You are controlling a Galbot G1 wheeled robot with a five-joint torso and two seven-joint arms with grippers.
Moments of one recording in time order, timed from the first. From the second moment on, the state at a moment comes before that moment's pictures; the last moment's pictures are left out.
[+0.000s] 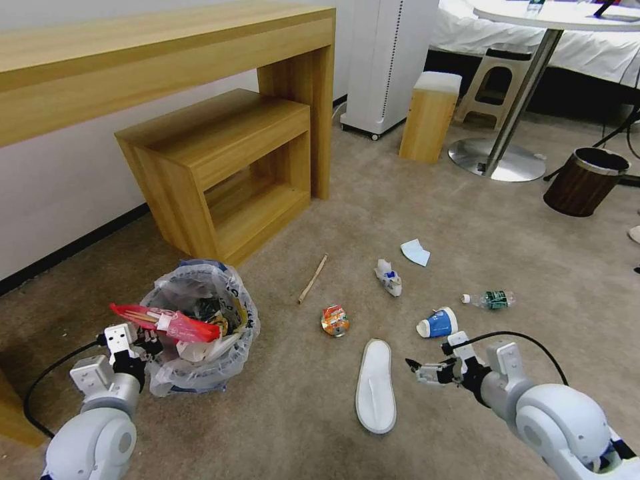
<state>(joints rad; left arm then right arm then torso) 1.52 -1.21 -0.74 -2.03 -0.57 0.33 -0.22 -1.50 0.88 0.49 2.15 0.60 -0.74 -0.01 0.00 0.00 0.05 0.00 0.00</state>
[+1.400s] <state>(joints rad) 1.53 -1.25 -0.75 -2.02 -0.54 0.32 -0.22 -1.44 0.94 0.21 2.04 0.57 -0.74 0.09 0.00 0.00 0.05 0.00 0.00</state>
